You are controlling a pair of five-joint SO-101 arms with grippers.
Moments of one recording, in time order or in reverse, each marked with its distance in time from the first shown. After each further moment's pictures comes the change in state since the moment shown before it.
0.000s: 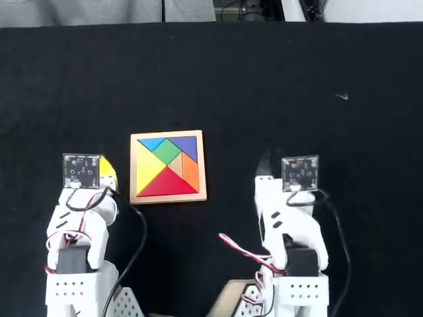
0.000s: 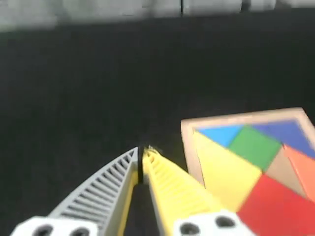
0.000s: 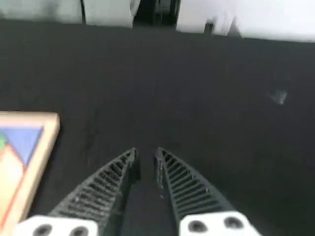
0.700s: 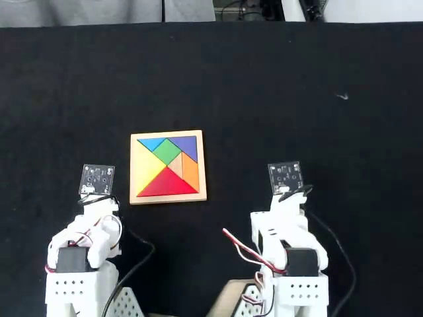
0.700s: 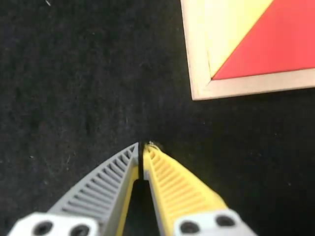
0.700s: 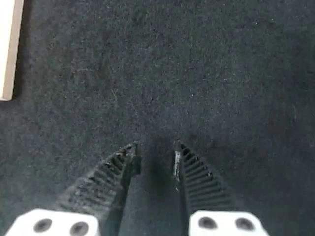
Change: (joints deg) left arm 0.1 1.8 -1.1 35.3 0.1; right arm -0.1 0.0 0.2 29.7 -1.1
